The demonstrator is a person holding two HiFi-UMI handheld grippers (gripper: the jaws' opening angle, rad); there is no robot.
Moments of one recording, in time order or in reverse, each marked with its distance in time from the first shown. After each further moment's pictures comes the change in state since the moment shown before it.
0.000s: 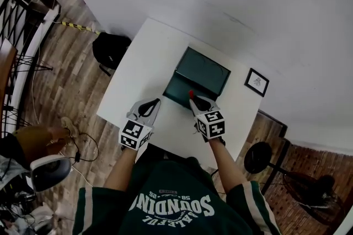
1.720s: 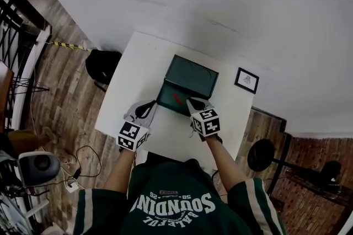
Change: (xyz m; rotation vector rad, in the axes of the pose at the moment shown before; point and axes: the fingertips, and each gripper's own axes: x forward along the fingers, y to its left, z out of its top) left arm 0.017 -0.002 0.030 0.070 -0.026 -0.073; right arm -0.004 -0.020 0.009 0.039 -0.028 -0.053
